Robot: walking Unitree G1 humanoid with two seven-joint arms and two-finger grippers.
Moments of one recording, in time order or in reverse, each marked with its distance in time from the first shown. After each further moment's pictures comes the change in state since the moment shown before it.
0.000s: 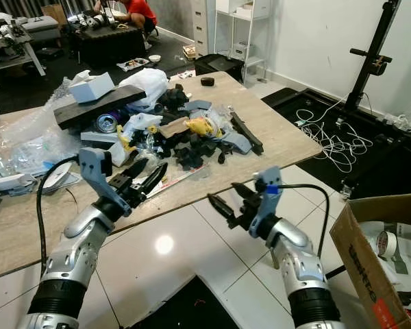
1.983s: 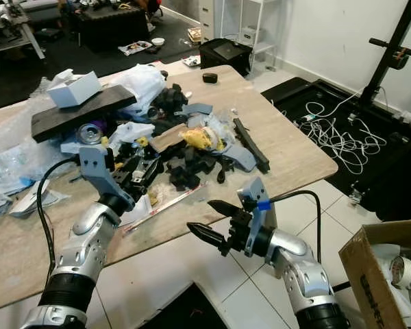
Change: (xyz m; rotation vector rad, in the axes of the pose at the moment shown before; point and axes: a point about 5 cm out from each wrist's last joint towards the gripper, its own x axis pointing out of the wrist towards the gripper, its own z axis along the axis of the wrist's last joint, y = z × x) left arm 0.014 -0.002 0.006 0.022 -0.050 0.102; right arm -0.017 0.030 -0.004 -0.020 0.100 0.293
